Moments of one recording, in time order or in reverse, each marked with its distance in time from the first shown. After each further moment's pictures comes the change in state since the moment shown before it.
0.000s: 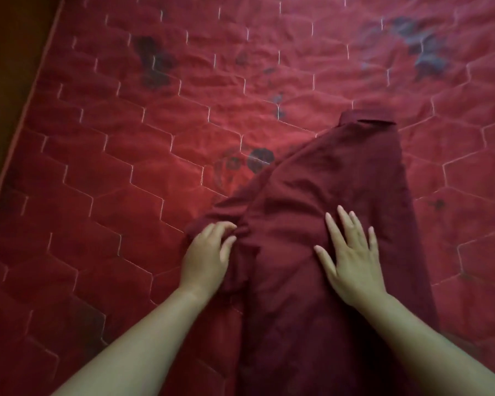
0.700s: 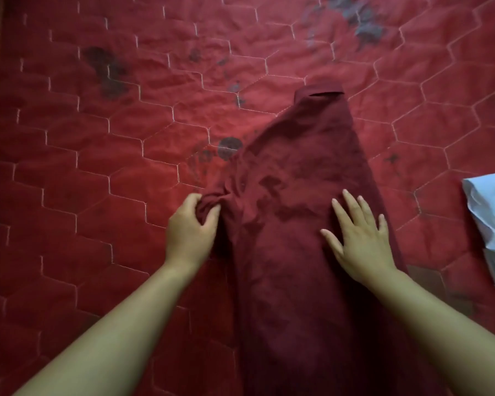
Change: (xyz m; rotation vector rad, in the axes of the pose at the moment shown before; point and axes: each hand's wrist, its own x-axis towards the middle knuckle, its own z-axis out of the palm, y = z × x) left_hand 0.011 0.034 -0.034 -0.168 0.089 -0.065; right_hand -0.046 0.017 -0.026 -0.080 -0.080 0.241
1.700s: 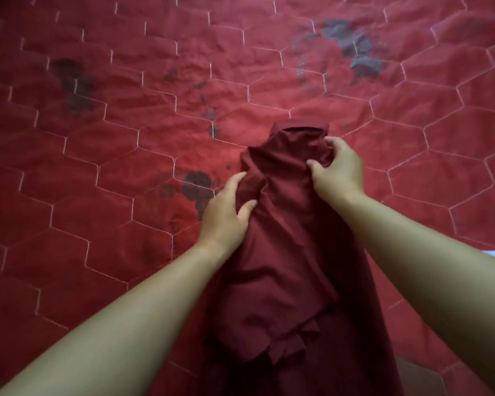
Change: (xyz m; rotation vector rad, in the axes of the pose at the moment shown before) left_hand 0.086 0.073 0.122 -0.042 -0.149 0.138; right_hand 0.206 -0.001 -0.067 0.734 0.311 0.130
